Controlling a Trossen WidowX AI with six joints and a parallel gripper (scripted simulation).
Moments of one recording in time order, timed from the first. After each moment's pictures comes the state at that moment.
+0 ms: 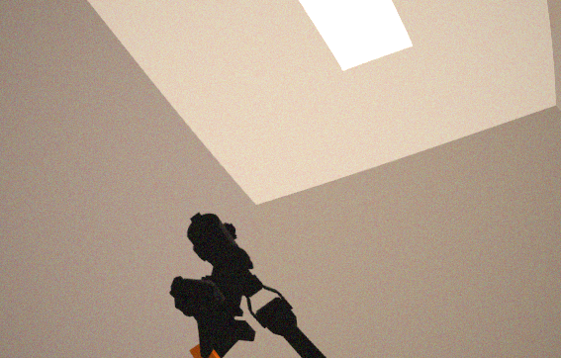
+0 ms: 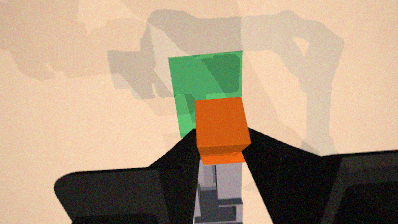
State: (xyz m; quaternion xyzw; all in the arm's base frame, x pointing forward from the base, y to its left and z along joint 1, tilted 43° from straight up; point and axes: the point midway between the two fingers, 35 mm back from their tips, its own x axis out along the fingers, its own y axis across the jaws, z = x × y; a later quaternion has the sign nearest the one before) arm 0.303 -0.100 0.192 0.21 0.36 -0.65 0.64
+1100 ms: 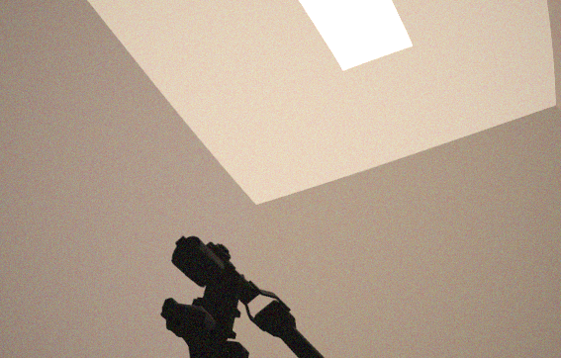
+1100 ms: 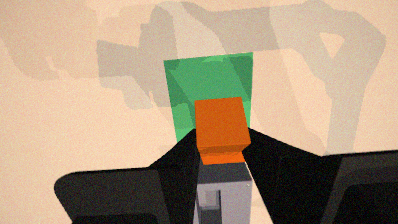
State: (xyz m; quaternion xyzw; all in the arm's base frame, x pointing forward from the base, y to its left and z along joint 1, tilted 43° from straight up) arm 0.301 -0.132 0.164 0.21 0.35 -0.65 0.64
